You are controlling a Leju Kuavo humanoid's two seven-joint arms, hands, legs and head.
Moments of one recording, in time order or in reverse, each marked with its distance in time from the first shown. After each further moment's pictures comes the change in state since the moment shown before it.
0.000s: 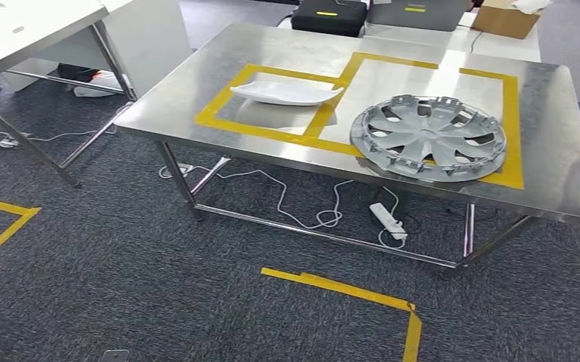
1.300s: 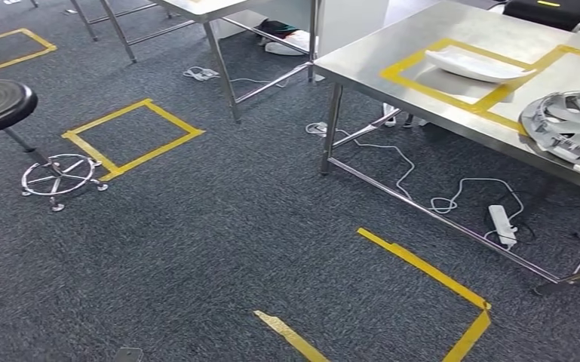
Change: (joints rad) left arm -0.007 -0.010 -0.064 0.024 0.019 0.002 -0.024; right arm 0.003 -0.011 -0.004 0.000 -0.002 -0.011 -0.005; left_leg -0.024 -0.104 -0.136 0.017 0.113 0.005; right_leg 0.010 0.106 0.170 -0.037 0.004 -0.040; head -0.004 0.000
